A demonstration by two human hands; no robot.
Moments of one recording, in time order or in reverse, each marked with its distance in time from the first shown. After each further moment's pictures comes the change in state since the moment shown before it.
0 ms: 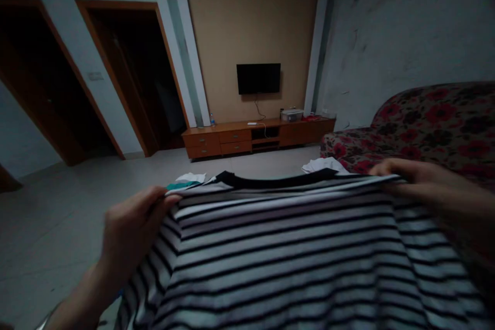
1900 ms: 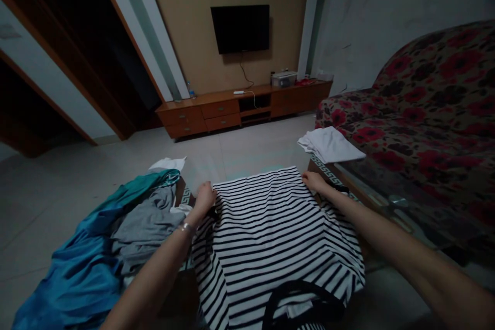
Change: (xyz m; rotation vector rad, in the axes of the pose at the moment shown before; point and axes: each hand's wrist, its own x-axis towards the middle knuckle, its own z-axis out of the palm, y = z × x) left_hand 0.004 -0.072 0.364 0.026 -0.744 -0.491; right_hand 0.131 0.232 0.222 -0.433 -0.232 0.475
